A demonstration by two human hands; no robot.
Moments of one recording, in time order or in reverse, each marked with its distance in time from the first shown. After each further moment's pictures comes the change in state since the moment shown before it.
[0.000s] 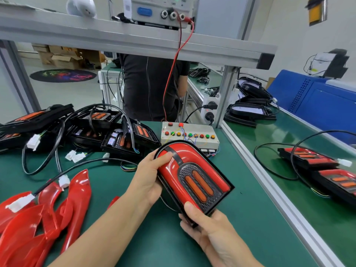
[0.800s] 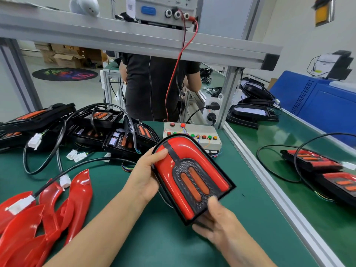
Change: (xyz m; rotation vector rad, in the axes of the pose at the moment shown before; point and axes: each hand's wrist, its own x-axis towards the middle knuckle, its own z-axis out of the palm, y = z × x) left_hand 0.005 0.010 -0.009 -0.084 -0.077 -0.028; right_hand 0.005 -0.008 -0.022 -0.187 -0.103 -0.092
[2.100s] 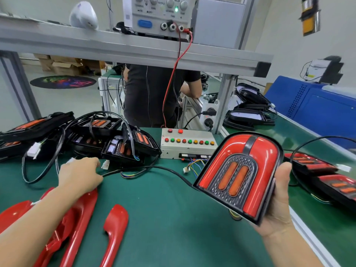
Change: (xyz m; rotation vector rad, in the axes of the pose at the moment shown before) left_hand 0.017 0.083 -0.122 2.296 0.559 0.051; right_hand 0.004 -0.071 -0.043 0.726 -0.444 -0.191
